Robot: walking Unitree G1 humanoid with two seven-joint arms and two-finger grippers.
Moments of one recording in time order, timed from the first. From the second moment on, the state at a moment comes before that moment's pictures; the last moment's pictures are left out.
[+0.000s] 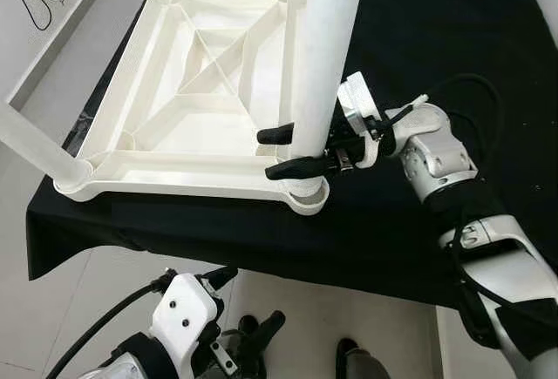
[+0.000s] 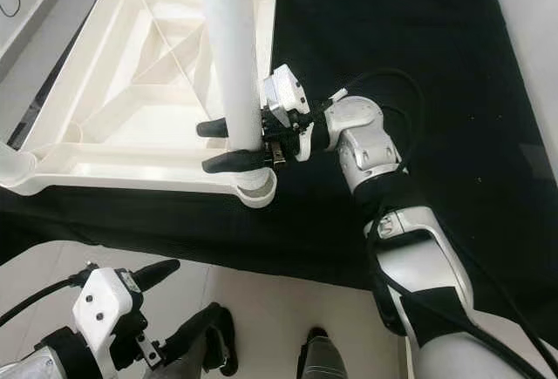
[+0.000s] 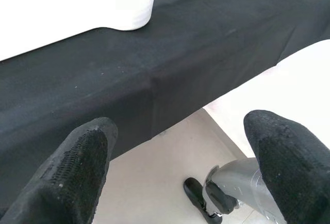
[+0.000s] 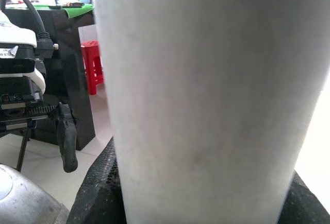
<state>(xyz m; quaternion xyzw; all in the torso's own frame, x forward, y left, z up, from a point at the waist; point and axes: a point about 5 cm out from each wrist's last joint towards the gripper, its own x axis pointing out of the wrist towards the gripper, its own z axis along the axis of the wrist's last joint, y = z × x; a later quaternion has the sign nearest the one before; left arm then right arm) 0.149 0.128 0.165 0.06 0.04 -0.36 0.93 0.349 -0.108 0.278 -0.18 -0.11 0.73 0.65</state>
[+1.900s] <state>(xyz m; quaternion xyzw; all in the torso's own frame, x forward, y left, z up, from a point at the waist) 0.153 0.125 0.160 0.05 0.04 -0.36 0.93 0.354 -0.112 0.251 -0.19 -0.08 0.53 0.82</state>
